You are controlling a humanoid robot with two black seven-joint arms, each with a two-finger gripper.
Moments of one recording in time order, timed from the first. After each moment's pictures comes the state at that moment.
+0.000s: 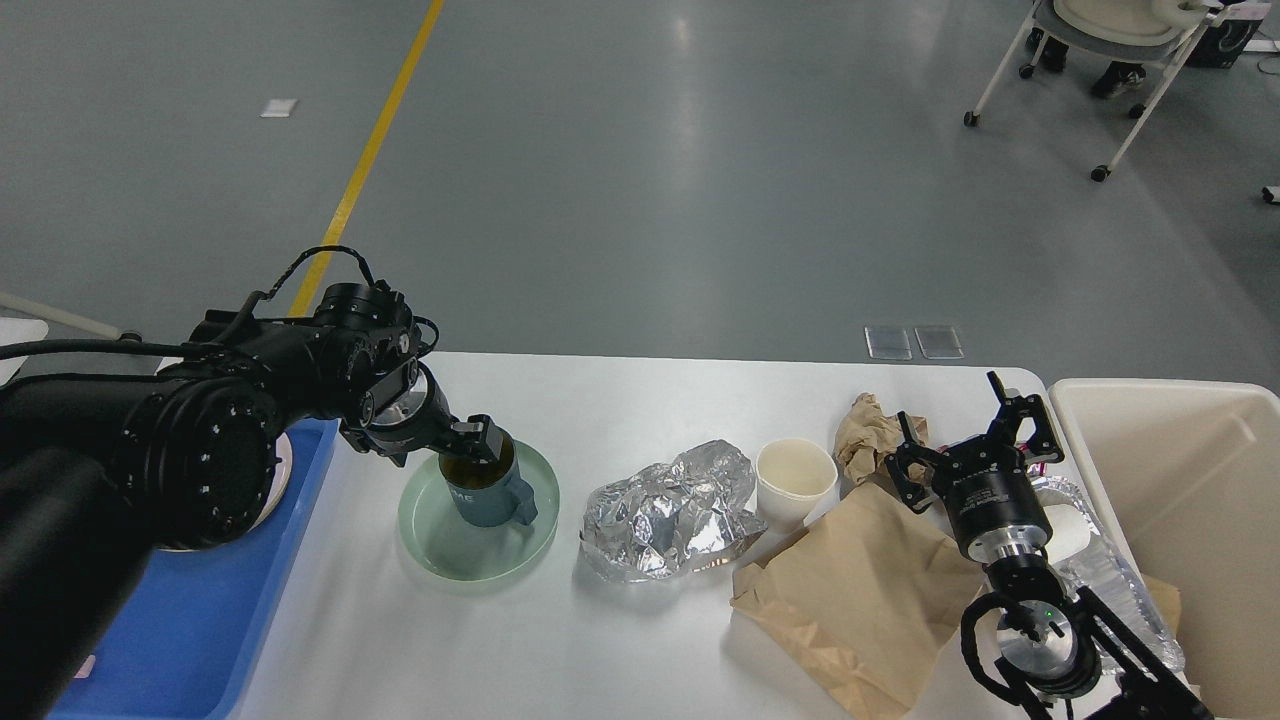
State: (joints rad) left arm -1.35 -0.05 1.34 -0.40 -0.01 -0.75 -0.03; right arm 0.13 -0.12 1.25 1.04 -0.28 0.20 0.32
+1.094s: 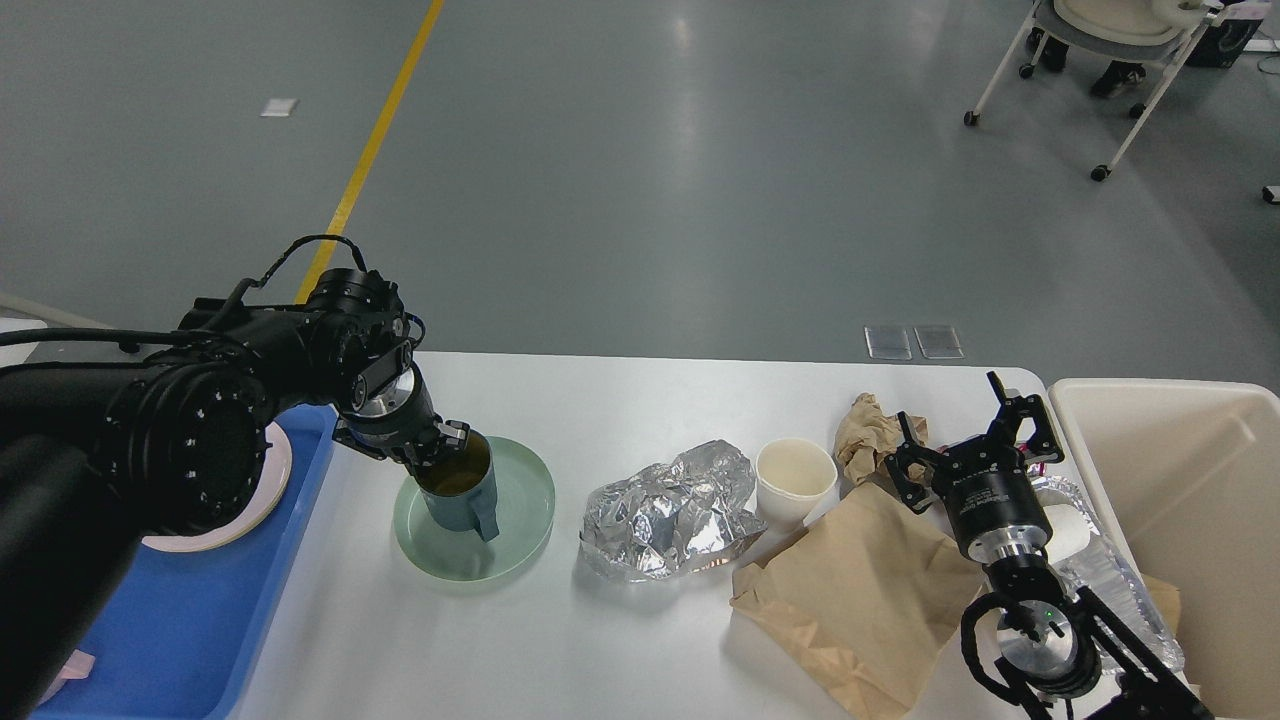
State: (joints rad) left arm -1.38 -0.03 1.34 -0.41 -0.01 -0.83 0.05; right arm 0.13 -0.12 1.25 1.04 -0.28 0.20 0.32
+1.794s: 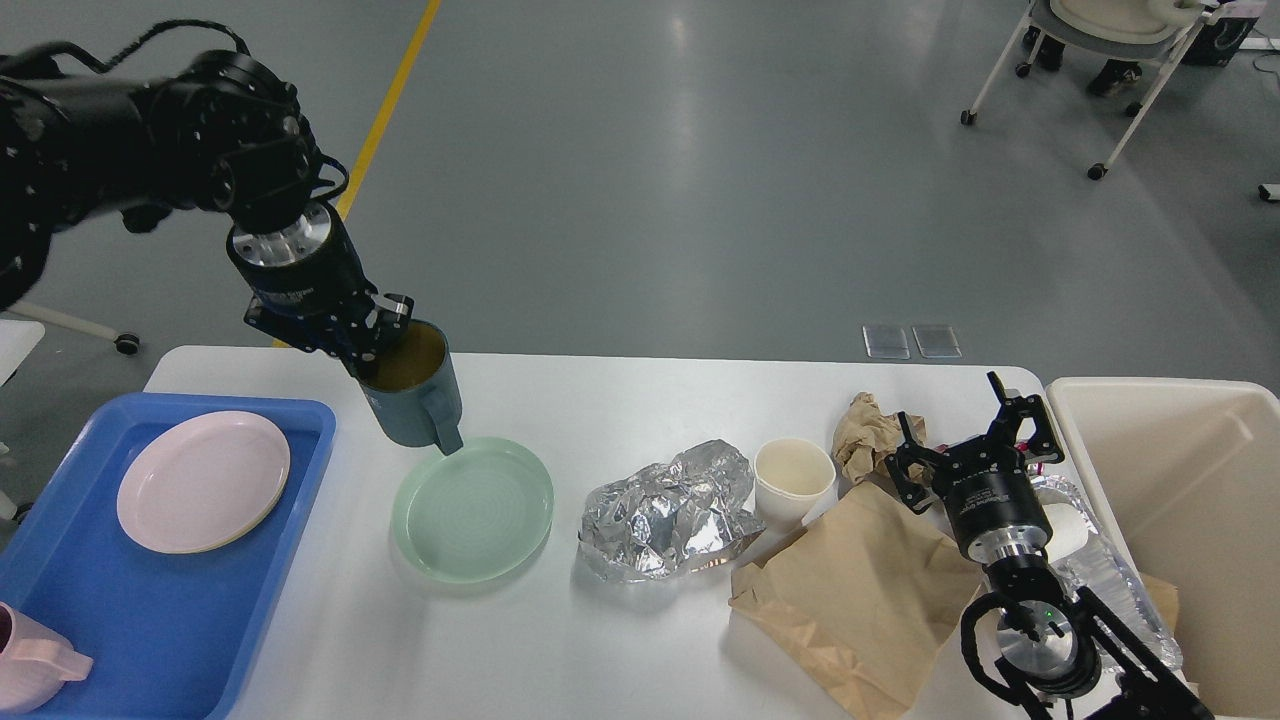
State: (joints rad) left arm -2.06 0.16 1.48 -0.90 -0.01 -0.96 -0.11; right arm 0.13 -0.12 1.25 1.04 -0.28 0.20 0.32
